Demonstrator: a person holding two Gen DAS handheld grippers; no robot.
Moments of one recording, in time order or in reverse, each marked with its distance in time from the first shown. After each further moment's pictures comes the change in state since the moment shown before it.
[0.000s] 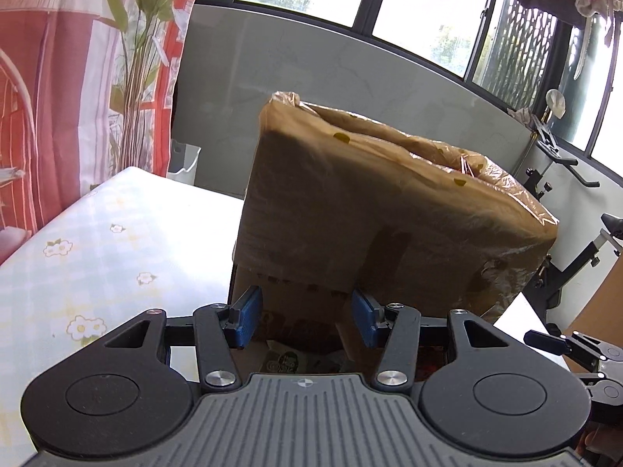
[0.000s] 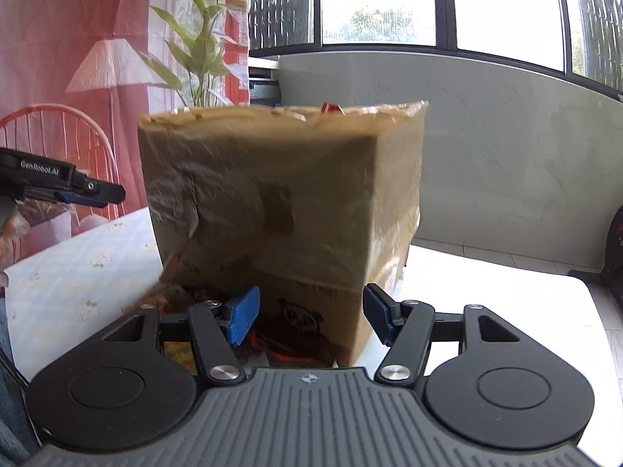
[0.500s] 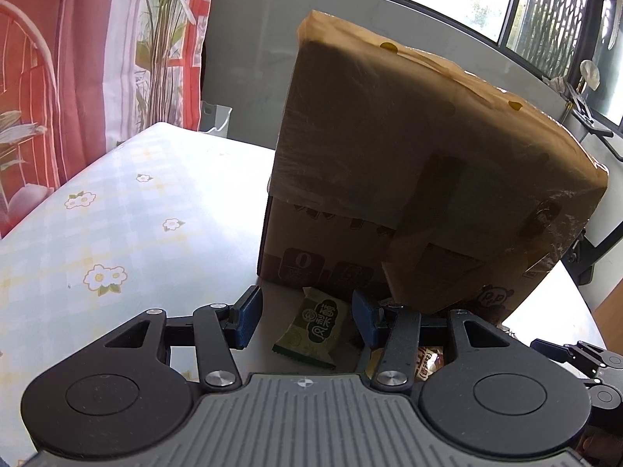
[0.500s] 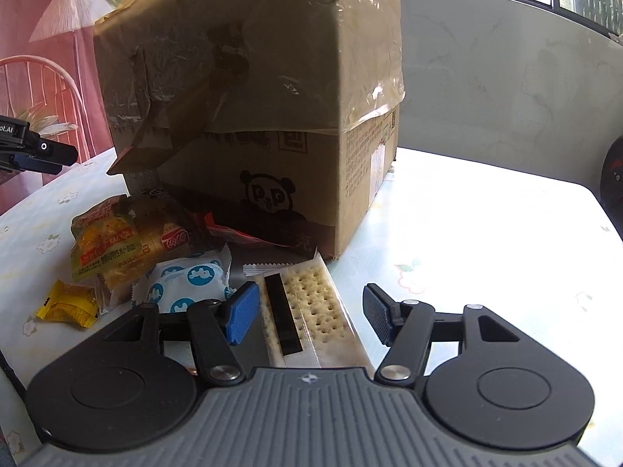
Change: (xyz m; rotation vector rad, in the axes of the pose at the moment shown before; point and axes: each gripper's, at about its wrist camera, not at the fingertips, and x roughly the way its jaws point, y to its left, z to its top) left arm 0.016 0.008 -0.023 -0.004 0.110 0.106; right arm 0.034 -0.017 -0.059 0.076 0.164 -0.022
